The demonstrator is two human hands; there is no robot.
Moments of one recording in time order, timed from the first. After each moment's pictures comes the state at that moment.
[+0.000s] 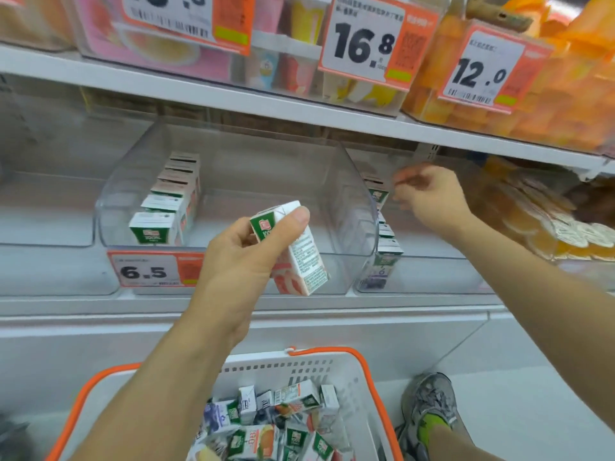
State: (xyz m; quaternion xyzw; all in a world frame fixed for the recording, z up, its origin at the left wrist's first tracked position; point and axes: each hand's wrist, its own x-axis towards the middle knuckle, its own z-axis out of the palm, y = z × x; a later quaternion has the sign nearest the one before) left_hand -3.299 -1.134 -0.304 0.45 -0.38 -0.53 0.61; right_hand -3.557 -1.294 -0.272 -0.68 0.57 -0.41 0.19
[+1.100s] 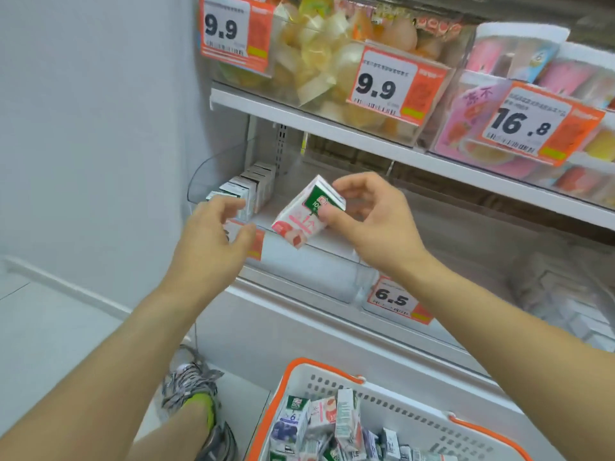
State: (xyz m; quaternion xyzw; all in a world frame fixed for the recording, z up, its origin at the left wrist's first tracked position) left_hand -2.986 -1.016 -0.313 0.72 -0.42 -0.07 0.54; right_hand -3.163 -1.134 -0.251 -0.80 0.28 -0.39 0.35
